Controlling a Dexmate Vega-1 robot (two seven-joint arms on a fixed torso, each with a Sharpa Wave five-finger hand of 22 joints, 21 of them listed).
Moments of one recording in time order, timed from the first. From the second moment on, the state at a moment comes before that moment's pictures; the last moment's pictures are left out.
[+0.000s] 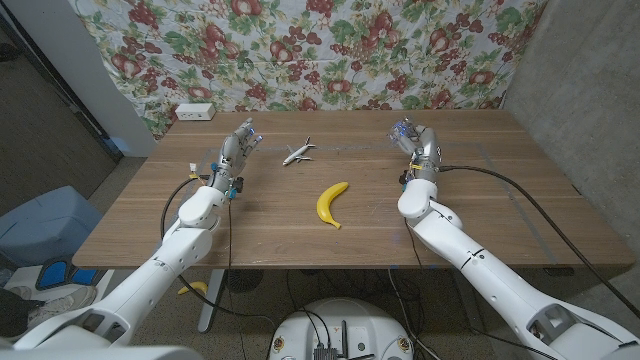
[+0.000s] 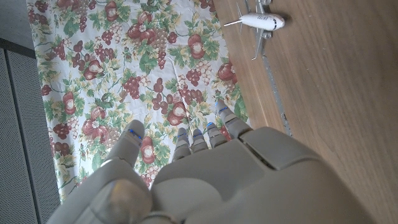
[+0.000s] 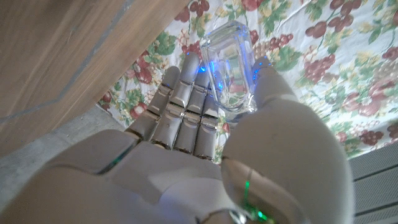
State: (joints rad) left arm 0.89 0.54 0.33 -1.28 -0.62 -0.46 -0.05; left_hand 0.08 0.10 0.69 -0.12 0.18 0.04 -0.07 0.18 0.17 -0.04 -0.05 0.19 0.17 -0.02 -0.04 0.18 0.17 0.14 0.02 0.21 0.18; right arm -0.87 -0.36 -0.52 -1.57 -0.08 -0.14 -0.91; right_hand 1.01 -0.08 0.48 -0.21 0.20 0.97 0.04 0.28 0.21 0.96 -0.01 0.47 0.70 0.89 -0.12 0.47 1.16 0.39 -0.05 0.92 0.19
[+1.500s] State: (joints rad) left arm 0.88 0.54 0.32 -1.26 -0.63 -0.47 -0.07; left_hand 0.08 0.10 0.69 -0.12 0.18 0.04 -0.07 0.18 0.17 -0.04 -0.05 0.19 0.17 -0.02 -0.04 0.18 0.17 0.14 0.02 0.21 0.18; right arm -0.87 -0.39 -0.53 -1.62 -0.13 -0.23 -0.79; right_hand 1.01 -0.08 0.48 -0.21 0.20 0.97 0.04 0.28 0.21 0.96 -0.01 0.46 0.70 0.90 -0.12 0.45 1.17 0.39 -0.04 0.93 0.18
